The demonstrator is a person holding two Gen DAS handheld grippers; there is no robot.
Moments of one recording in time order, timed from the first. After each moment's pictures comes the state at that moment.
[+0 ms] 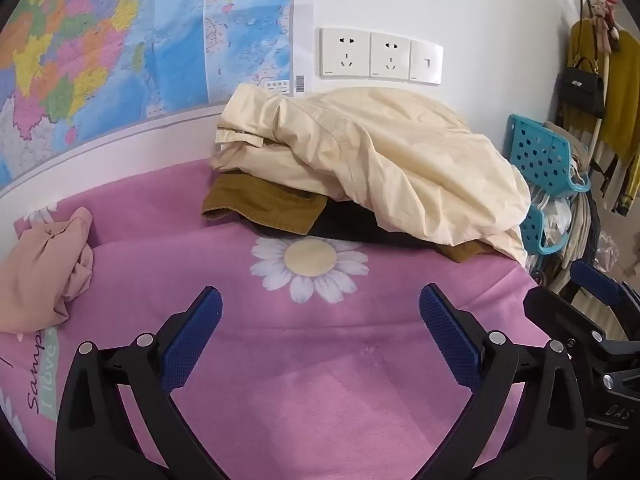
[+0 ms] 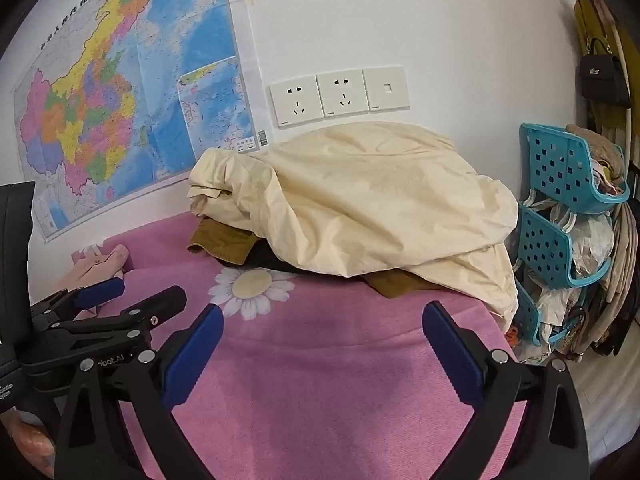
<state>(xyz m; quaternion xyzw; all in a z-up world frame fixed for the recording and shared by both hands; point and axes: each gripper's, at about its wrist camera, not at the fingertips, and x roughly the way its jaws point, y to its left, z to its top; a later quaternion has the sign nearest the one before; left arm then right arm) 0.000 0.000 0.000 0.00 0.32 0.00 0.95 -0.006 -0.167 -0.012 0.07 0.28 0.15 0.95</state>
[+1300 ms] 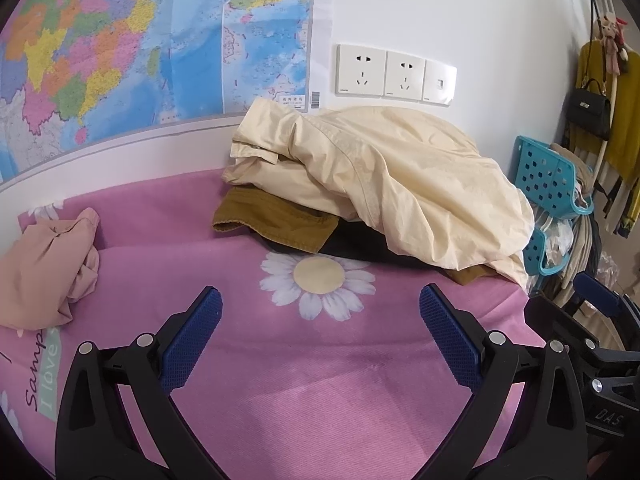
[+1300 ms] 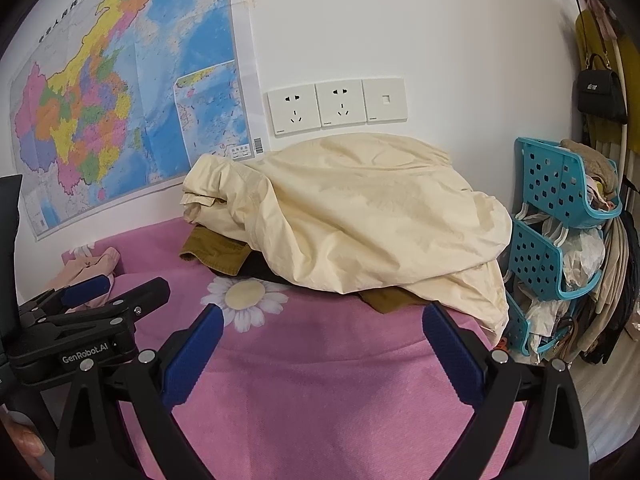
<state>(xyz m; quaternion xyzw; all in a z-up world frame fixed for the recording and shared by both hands) 0.001 0.012 0.012 -0.02 0.30 0.01 0.95 0.001 -0.160 0.000 0.05 0.27 0.13 0.95</state>
